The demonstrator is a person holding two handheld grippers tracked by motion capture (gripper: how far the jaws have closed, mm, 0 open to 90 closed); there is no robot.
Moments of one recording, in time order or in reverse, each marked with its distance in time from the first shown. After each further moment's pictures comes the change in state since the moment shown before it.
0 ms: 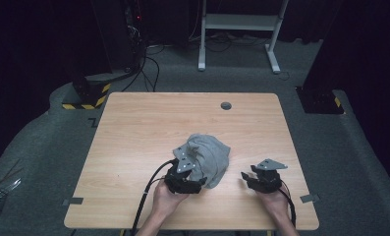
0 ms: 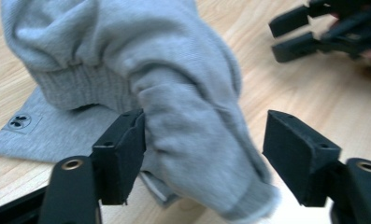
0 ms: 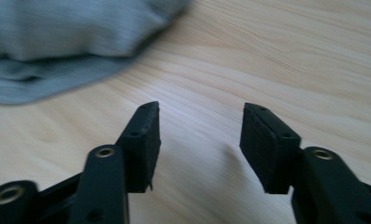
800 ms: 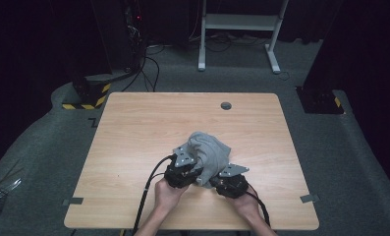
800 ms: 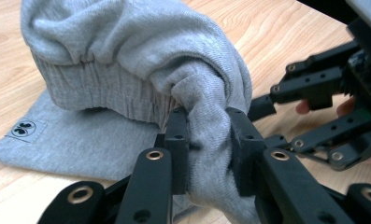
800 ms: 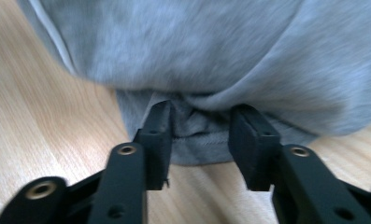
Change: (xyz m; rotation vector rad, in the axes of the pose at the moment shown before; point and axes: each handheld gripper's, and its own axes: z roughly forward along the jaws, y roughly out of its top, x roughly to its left) left arm 0.010 0.007 0.001 -0.037 -0.017 -0.037; right arm 0.081 0.025 0.042 0.024 0.171 -0.165
